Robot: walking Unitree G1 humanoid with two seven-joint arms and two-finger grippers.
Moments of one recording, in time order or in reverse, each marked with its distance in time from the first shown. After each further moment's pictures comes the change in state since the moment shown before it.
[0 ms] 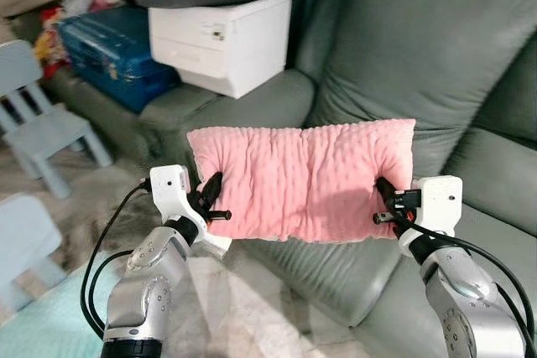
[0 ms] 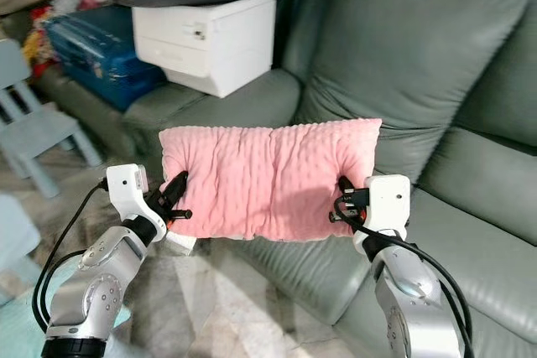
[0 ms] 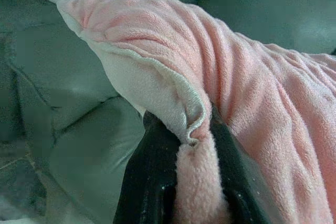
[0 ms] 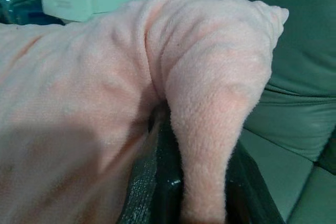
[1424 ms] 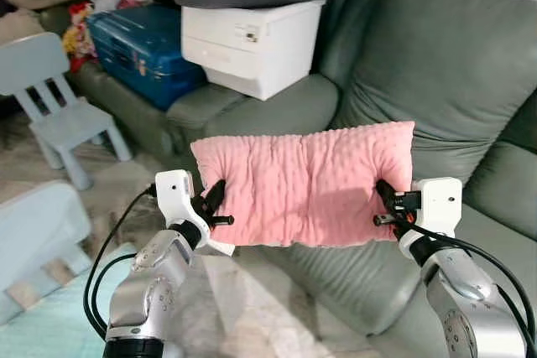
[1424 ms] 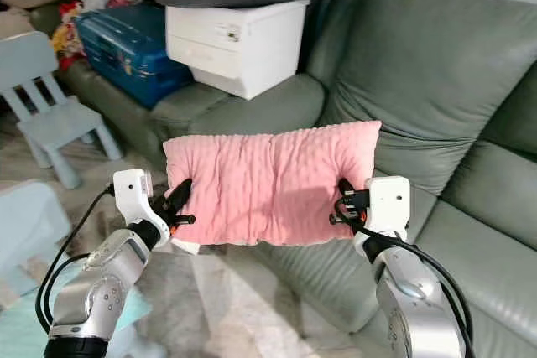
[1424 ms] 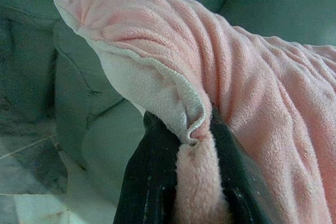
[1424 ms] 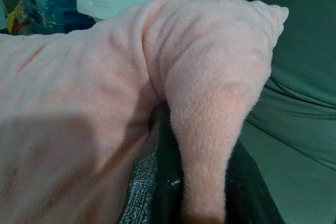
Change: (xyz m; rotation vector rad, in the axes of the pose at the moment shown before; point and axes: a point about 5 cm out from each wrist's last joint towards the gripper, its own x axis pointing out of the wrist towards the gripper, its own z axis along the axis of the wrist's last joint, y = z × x) left arm 0.002 -0.001 -0.010 -0.032 0.066 0.002; right arm -0.001 0.000 -0.002 0.000 0.013 0.004
